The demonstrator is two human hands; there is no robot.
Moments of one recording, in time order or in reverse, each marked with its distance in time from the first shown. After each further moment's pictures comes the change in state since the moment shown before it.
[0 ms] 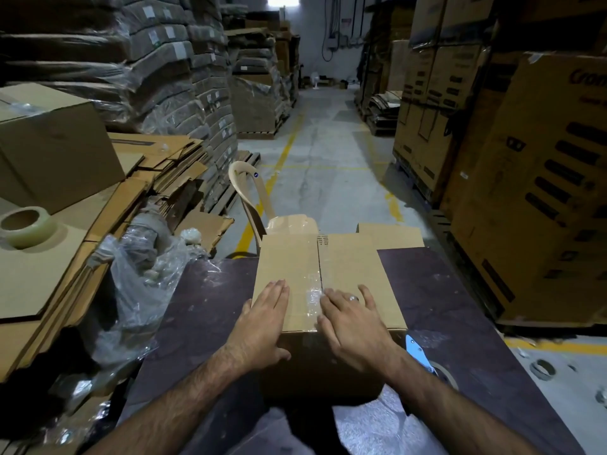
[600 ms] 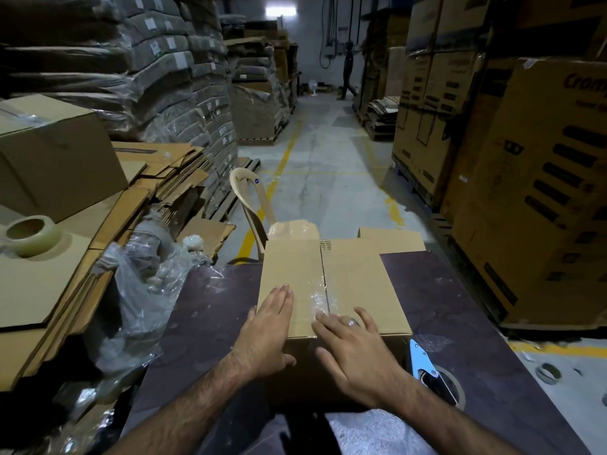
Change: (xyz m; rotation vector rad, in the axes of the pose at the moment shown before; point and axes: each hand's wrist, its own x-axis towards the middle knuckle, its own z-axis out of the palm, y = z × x) left_hand -0.003 0.001 -0.002 -0.003 -0.009 -0.003; right_hand -0.023 -0.012 0.012 0.011 0.075 -0.125
